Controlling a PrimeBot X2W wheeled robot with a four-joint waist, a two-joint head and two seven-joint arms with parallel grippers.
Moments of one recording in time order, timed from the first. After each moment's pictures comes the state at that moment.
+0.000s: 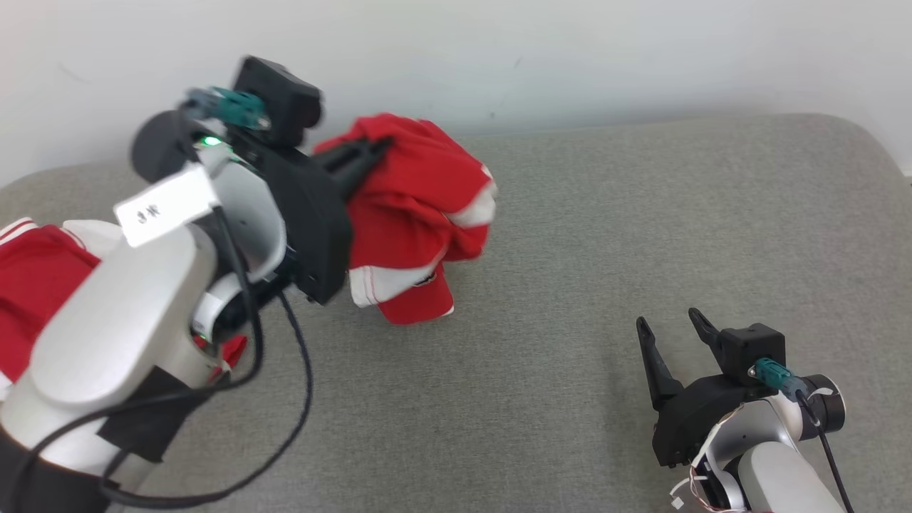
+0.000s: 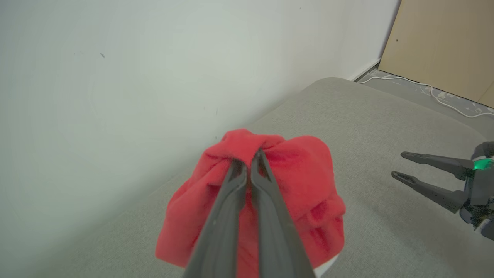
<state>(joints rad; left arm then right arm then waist) -0.93 0.36 -0.72 0.22 -0.61 -0.13 0.46 -0.21 -0.10 0.13 0.29 0.18 -0.05 0.04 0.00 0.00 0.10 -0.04</state>
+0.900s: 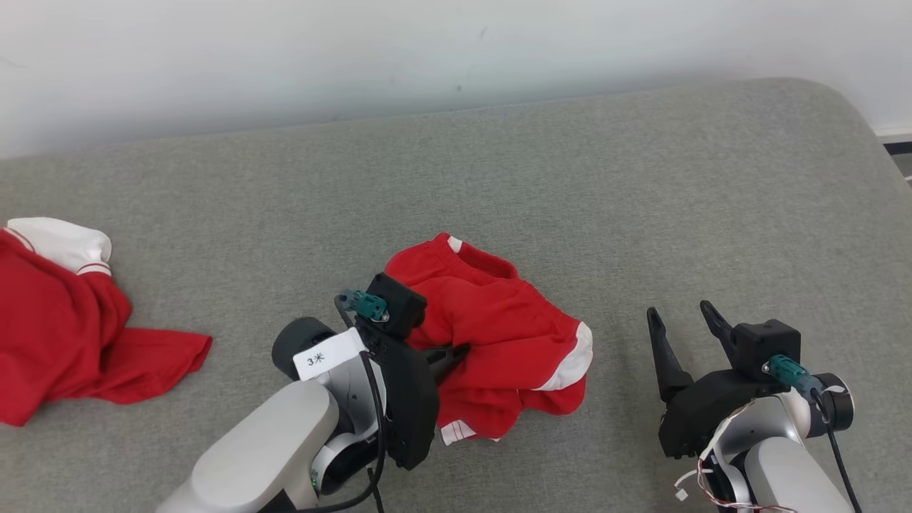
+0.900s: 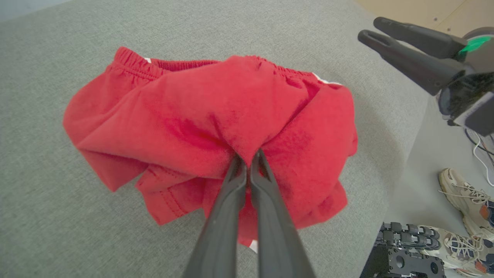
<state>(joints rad) -0.68 0.22 -0.93 0.40 -0.67 -0.13 0.35 -0.22 -0.10 0.12 0.29 0.21 -0.06 0.01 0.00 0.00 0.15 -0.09</state>
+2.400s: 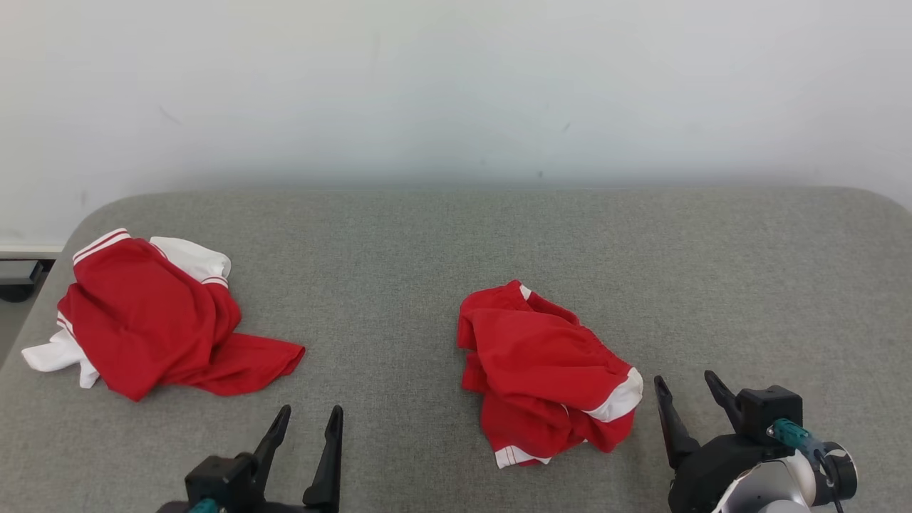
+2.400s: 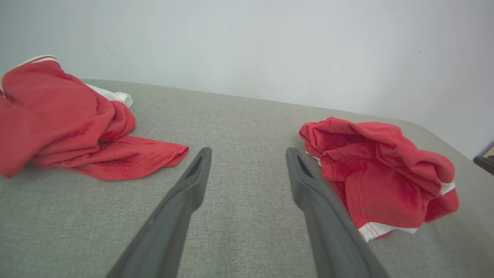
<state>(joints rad) -0.13 0.22 -0.54 0.24 -0.45 0.12 -0.21 -0.09 -0.10 0.11 0.32 0.24 -0.04 -0.02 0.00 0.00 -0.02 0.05</state>
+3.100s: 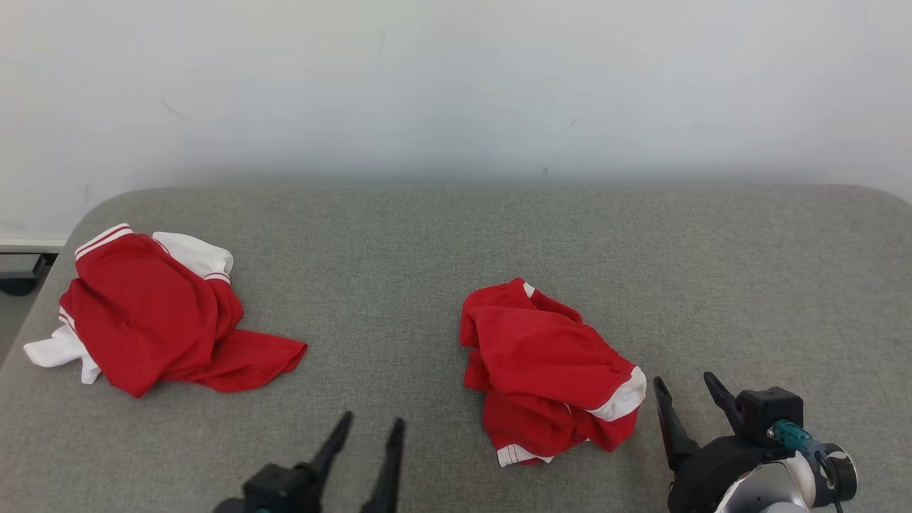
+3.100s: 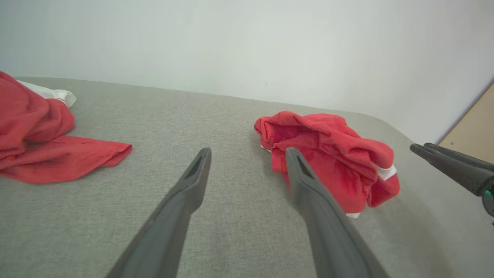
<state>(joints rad) -0.05 0.11 -0.50 0.18 -0.34 0.08 -0.19 -0.07 -0.11 0.11 0.29 0.25 -0.05 -0.01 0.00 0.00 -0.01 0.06</state>
